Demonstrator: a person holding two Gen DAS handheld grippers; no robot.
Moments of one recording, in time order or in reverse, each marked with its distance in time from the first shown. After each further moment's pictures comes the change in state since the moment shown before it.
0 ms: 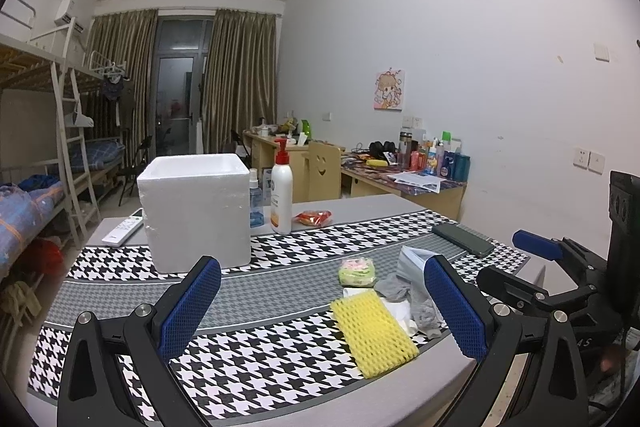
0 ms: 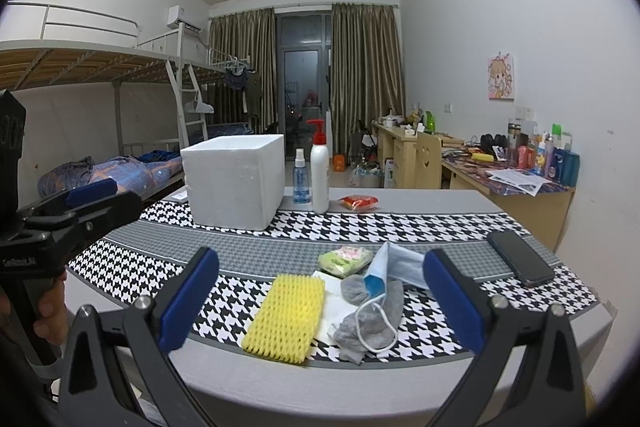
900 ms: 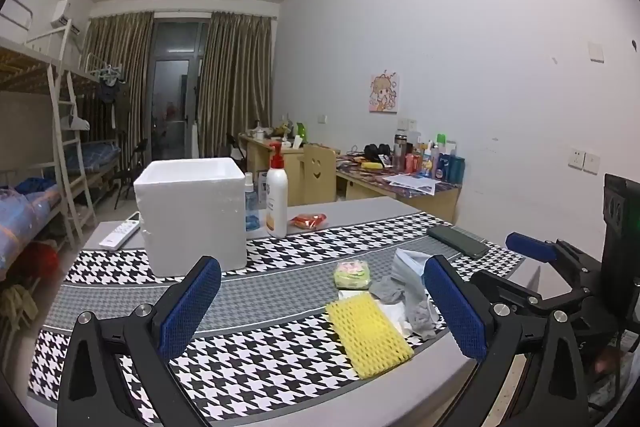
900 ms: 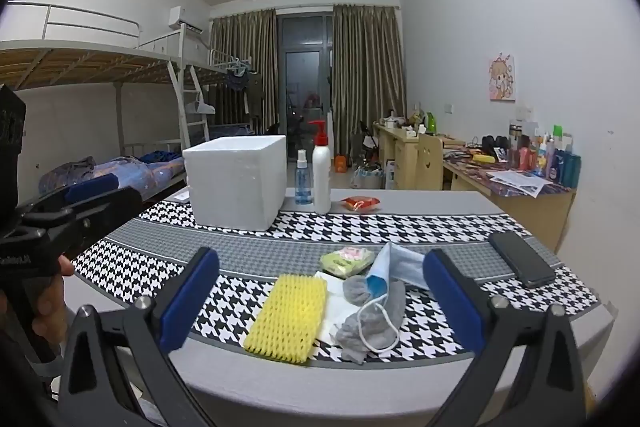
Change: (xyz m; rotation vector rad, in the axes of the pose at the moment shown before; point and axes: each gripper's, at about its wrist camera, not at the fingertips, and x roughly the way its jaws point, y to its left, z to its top) left arm -0.002 -0.002 0.001 0.002 -0.012 -0.018; right arm 0.002 0.000 0.002 0.003 -0.005 0.006
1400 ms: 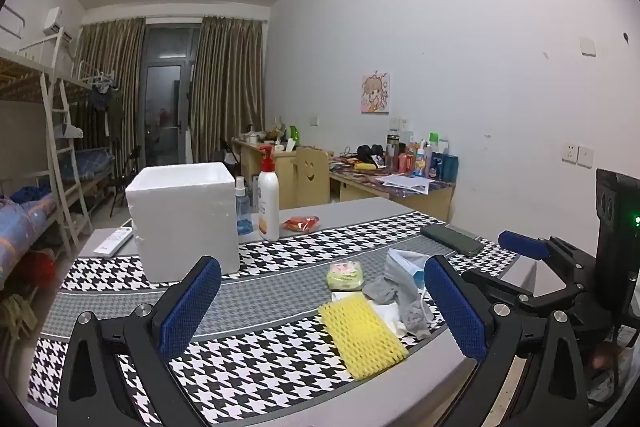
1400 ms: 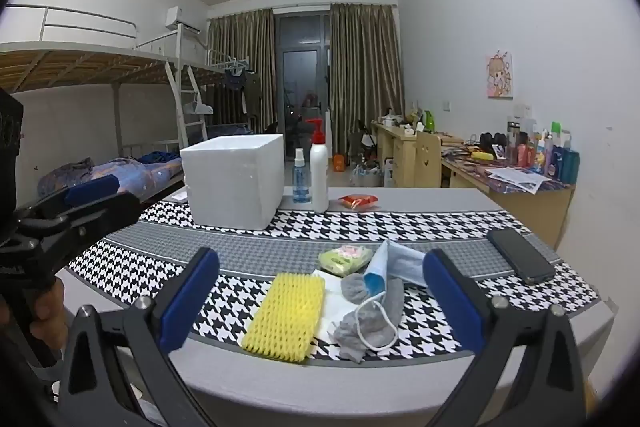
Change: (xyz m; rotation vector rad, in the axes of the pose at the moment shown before) left arm 0.005 -0.002 0.000 0.001 0.028 -0.026; right arm -0.002 -0.002 -0.006 0.010 -0.012 -0.004
